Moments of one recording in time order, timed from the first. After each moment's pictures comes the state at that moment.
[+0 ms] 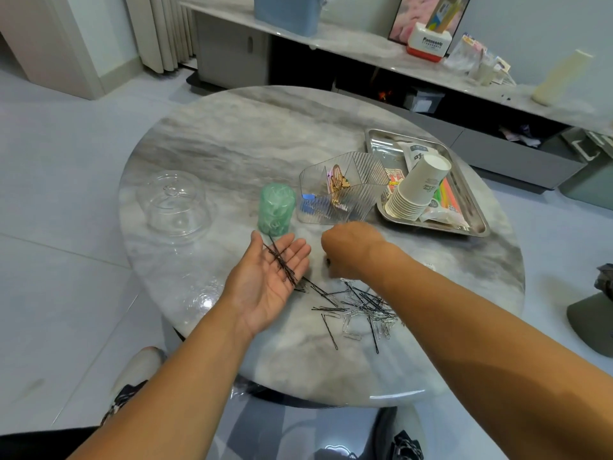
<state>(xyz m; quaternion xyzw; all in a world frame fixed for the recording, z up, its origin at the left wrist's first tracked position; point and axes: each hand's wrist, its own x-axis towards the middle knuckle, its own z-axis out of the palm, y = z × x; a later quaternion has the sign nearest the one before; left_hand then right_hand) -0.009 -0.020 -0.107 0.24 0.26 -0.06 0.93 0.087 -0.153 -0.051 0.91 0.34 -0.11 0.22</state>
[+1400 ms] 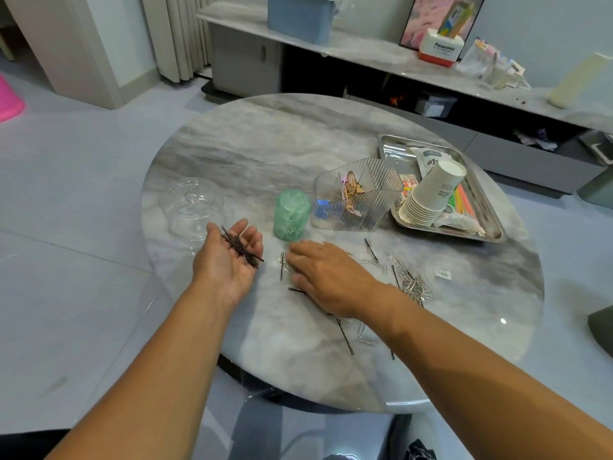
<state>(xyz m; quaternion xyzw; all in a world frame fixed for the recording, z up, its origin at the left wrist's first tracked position) 0.009 0.049 -0.109 0.25 0.34 0.08 0.90 0.053 -0.138 -0.090 0.89 0.44 -0.09 -0.03</state>
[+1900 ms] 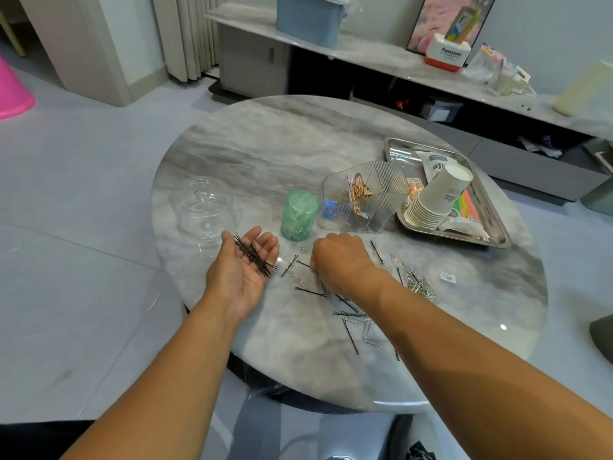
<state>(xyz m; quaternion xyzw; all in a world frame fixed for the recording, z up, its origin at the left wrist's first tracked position) -0.008 0.040 -0.125 0.23 0.29 0.07 0.92 0.063 -0.111 -0.074 0.96 0.25 -0.11 0.05</state>
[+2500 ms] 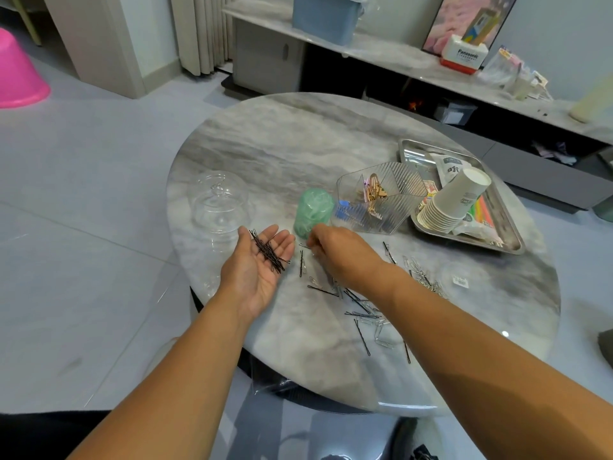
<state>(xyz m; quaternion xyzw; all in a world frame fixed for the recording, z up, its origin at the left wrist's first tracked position) -0.011 0.041 -0.123 0.22 0.28 0.07 0.93 0.068 -0.103 -0.072 0.93 0.34 -0.09 -0.04</state>
